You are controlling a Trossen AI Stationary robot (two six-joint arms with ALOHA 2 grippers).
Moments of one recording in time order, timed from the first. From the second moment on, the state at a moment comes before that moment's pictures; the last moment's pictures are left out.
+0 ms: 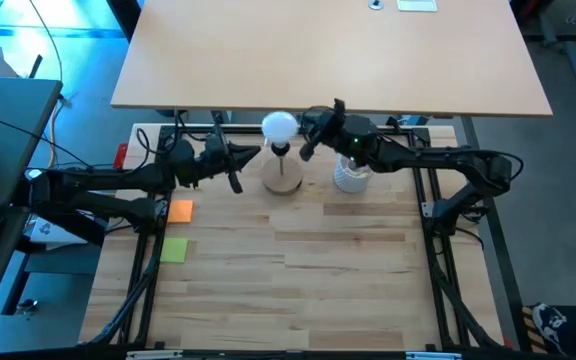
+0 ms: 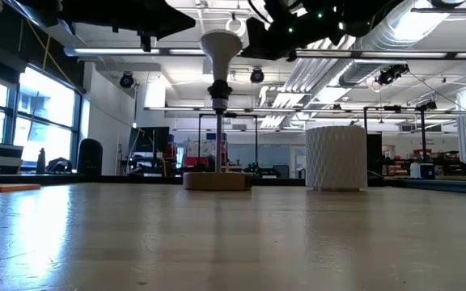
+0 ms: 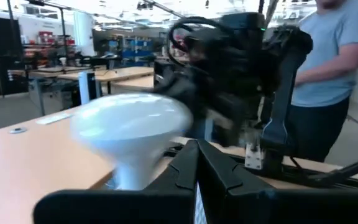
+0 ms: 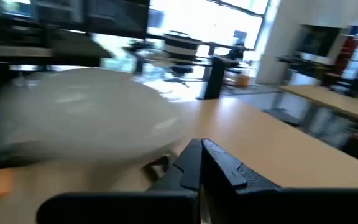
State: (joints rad) left arm 0.26 1.03 0.62 0.51 -0.11 -0.01; right arm -0.33 1.56 1.06 0.46 0.28 -0.18
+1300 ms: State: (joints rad) left arm 0.24 1.06 0.62 0.56 -0.35 0.03; right arm -0.35 1.44 1.06 0.36 0.17 -0.16
